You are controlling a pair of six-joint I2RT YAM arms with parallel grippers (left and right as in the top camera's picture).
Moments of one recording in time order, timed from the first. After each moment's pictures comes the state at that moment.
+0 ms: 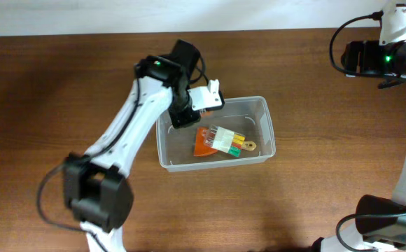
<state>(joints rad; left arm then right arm) -0.44 2.01 1.84 -1.26 0.16 0.86 -0.25 1.77 2.15 -1.33 -0.13 -0.21</state>
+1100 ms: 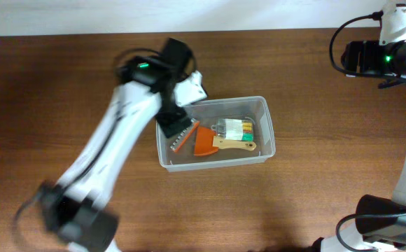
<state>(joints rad) -0.40 1.76 1.84 -1.36 -0.12 0.62 -0.25 1.77 2.15 -1.33 -0.13 -0.21</state>
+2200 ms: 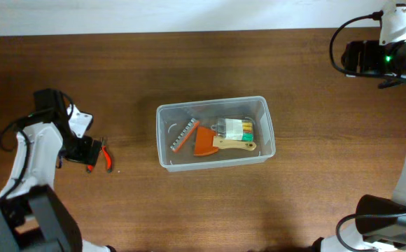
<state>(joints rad) 0.29 1.71 1.18 -0.92 -0.14 0.53 -0.25 1.77 2.15 -1.33 -0.13 -0.21</state>
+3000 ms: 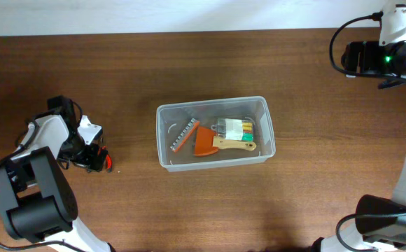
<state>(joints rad) 0.30 1.92 1.19 -0.88 -0.13 0.58 -0.25 1.77 2.15 -1.34 -0.13 -0.21</state>
